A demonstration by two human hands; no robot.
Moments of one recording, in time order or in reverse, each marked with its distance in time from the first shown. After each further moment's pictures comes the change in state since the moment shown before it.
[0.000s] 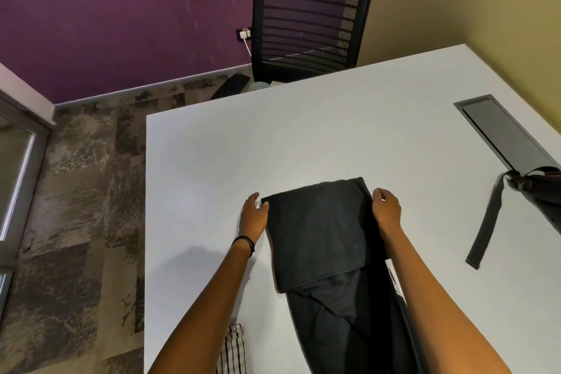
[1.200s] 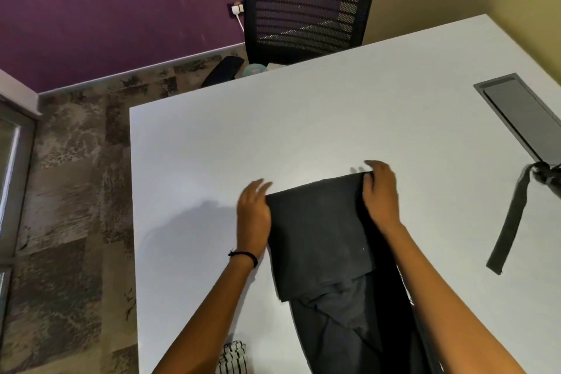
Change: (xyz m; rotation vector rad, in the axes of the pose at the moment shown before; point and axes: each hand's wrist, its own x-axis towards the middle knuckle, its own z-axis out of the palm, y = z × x) left_hand 0.015 -0.002 0.010 0.332 0.251 0.521; right_hand 0.019 -0.018 0.029 -0.225 0.031 -0.447
